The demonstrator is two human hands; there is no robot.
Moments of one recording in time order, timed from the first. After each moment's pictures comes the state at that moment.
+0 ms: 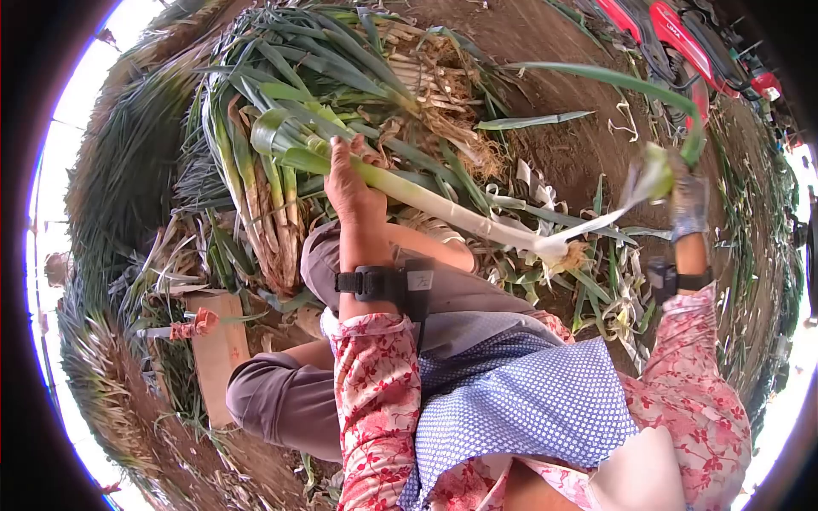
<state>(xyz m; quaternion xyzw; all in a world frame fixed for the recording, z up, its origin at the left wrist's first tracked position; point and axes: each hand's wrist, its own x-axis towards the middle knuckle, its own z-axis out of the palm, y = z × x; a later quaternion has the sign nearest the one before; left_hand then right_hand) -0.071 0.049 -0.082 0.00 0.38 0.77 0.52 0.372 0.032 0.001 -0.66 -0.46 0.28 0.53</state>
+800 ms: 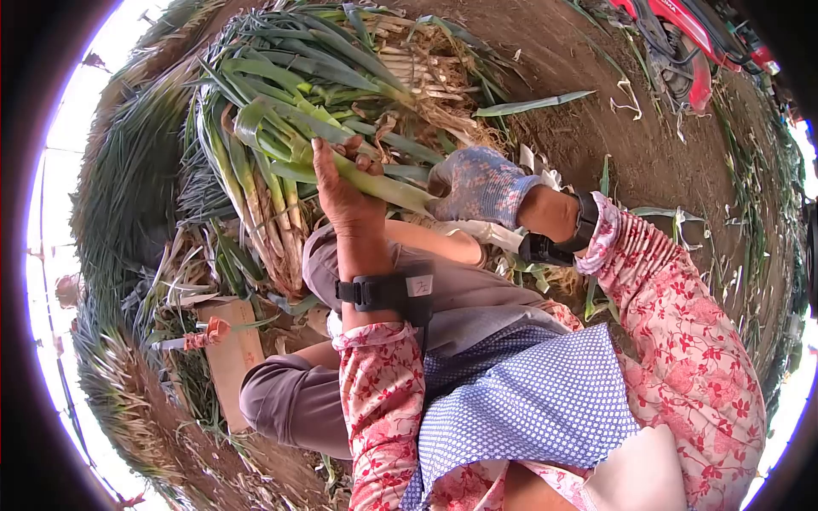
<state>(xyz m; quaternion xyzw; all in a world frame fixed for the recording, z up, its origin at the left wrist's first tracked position) -0.068 0.034 -0.066 0.08 0.31 0.75 0.58 0.110 0.039 -0.016 -0.43 -0.84 0.33 0.04</state>
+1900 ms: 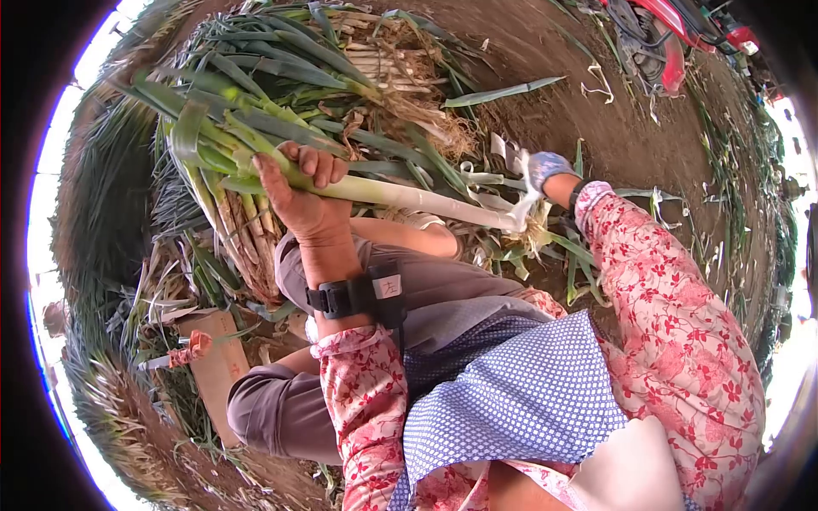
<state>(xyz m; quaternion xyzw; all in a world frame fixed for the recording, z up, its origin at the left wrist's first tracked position) -0.075 0.024 -0.055 0.19 0.17 0.74 0.62 0.285 0.072 -0.179 -0.69 -0.68 0.14 -0.19</state>
